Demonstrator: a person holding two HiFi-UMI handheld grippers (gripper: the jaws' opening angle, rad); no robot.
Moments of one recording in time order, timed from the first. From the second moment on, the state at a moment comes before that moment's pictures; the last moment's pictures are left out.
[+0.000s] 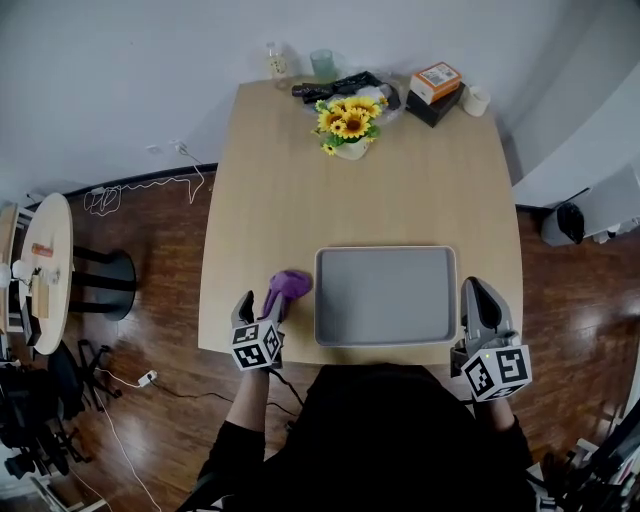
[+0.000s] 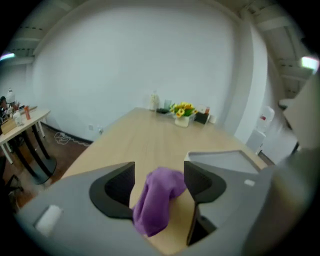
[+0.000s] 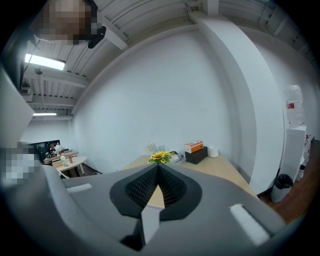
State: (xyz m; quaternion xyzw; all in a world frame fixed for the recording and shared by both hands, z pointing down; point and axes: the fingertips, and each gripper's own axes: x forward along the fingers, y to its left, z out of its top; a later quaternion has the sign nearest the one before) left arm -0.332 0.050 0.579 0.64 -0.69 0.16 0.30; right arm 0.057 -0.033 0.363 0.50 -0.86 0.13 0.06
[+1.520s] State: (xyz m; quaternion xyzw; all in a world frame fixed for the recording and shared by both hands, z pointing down) left arm -0.135 0.008 0.379 0.82 -0.56 0.05 0.13; right arm 0.057 -0.037 0.348 0.47 -0.88 0.10 0.02
